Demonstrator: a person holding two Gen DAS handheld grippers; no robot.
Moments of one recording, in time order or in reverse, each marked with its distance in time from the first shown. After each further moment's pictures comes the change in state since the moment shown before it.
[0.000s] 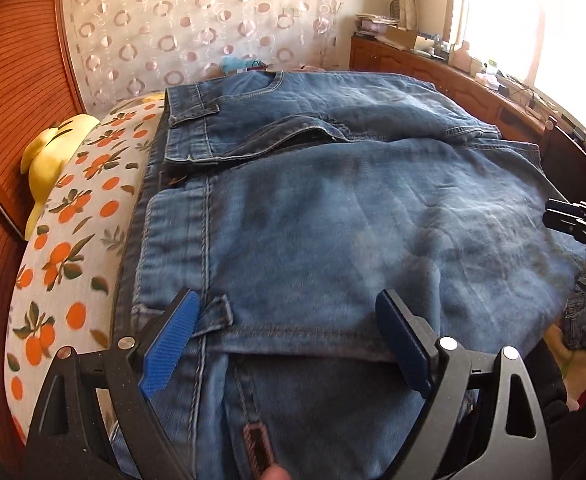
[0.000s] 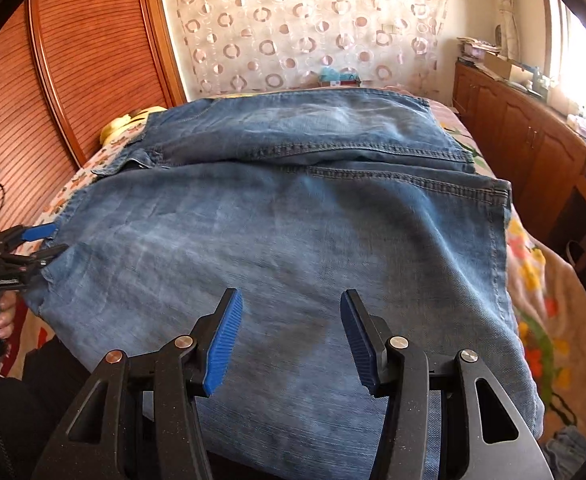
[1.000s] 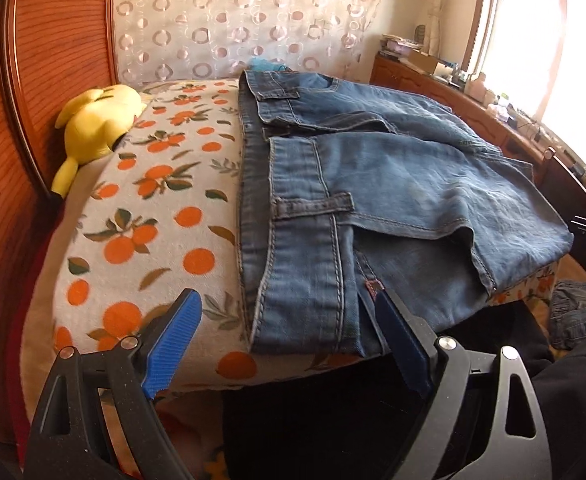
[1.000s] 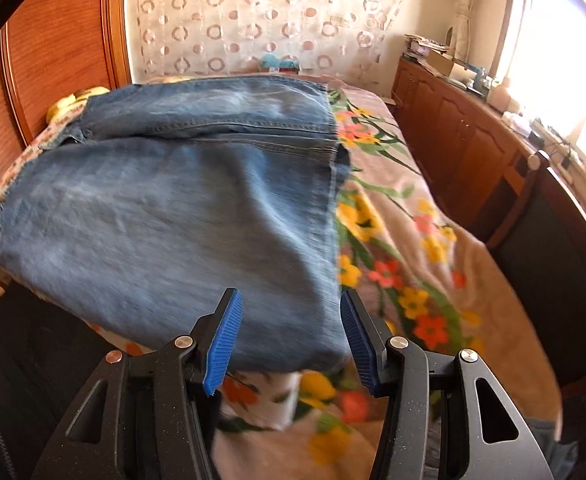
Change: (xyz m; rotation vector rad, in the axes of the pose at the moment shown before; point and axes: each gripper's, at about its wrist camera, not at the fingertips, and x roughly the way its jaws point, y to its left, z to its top) left arm -0.052 0.073 -0.063 -0.125 -0.025 -0.023; right arm -0.062 -0.028 -0.020 -0.037 0.069 -0.240
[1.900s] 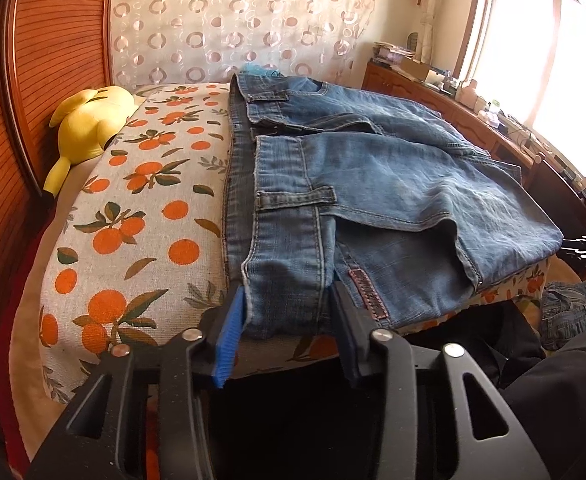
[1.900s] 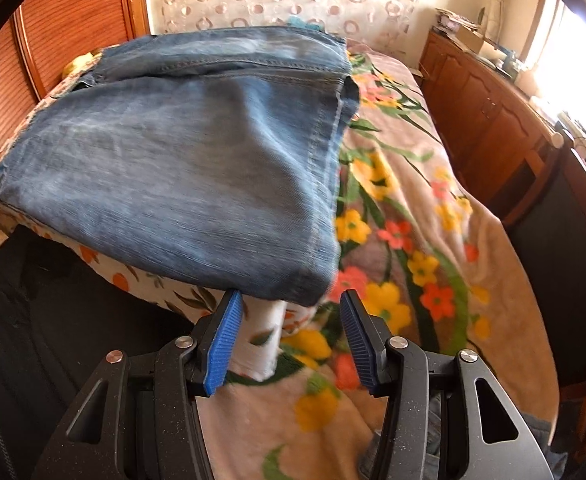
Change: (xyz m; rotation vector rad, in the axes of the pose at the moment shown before) left arm -0.005 -0.005 -0.007 0.003 -0.032 -0.035; right arm 0.012 -0.019 -0.009 -0.065 0.130 0.097
